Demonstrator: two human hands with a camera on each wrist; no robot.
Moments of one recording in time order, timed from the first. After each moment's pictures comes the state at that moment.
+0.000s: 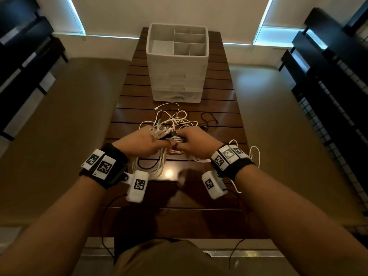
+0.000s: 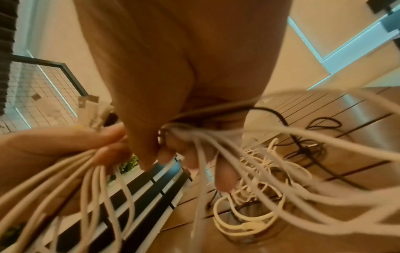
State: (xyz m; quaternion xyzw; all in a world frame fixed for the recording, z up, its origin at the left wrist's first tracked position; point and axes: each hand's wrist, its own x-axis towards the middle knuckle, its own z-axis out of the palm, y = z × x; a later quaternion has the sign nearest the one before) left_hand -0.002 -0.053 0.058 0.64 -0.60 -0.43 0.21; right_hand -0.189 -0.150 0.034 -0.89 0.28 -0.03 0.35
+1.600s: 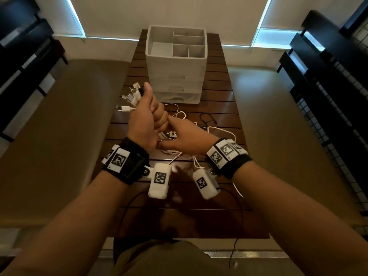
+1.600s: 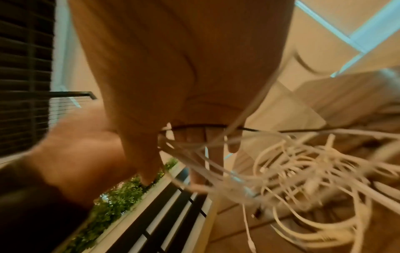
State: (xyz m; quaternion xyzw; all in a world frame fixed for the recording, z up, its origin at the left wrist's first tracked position) left_hand -0.047 -0.068 0.097 0.42 -0.25 -0.50 0.72; right_hand -0.172 -0.136 0.069 -0.89 0.24 -0.07 0.39
